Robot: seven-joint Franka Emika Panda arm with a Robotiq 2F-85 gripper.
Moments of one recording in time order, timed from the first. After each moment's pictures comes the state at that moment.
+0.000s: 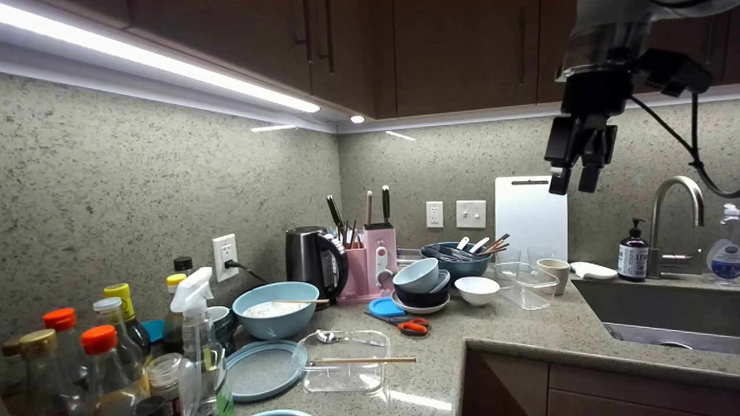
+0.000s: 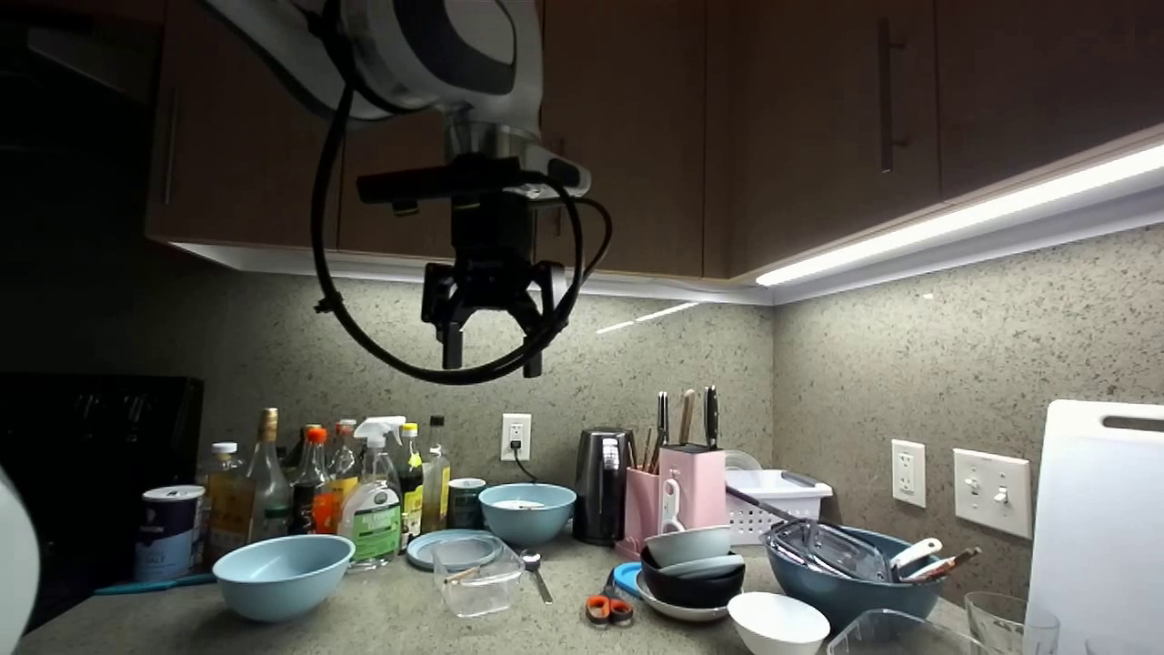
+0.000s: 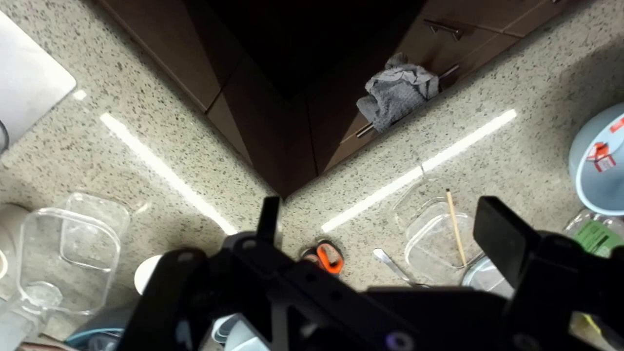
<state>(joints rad) -0.04 -0.75 -0.08 -2.46 -0.01 1.85 -0.04</state>
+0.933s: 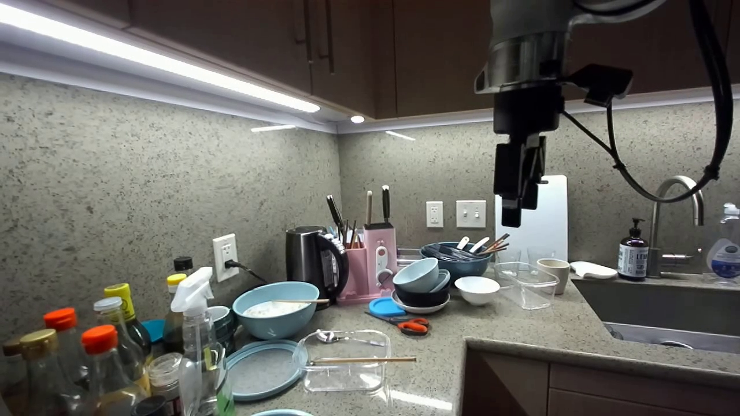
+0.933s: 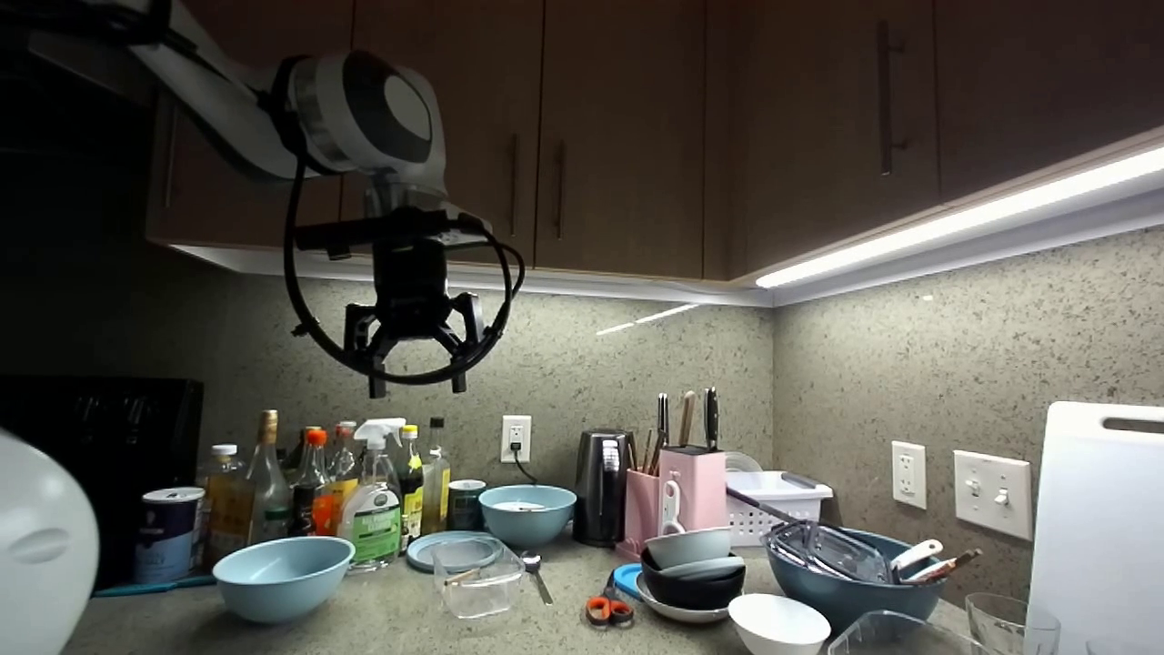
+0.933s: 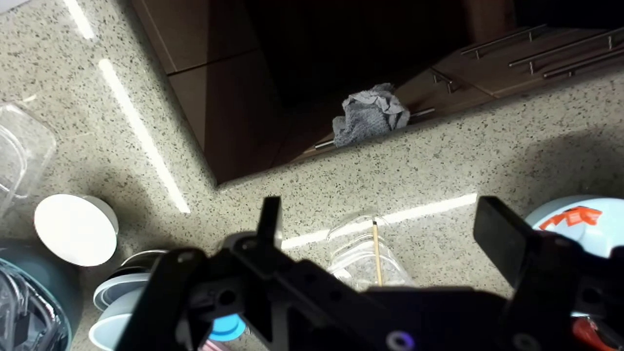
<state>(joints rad) 0.10 -0.61 0.10 -2.41 -0.05 1.87 -0.03</state>
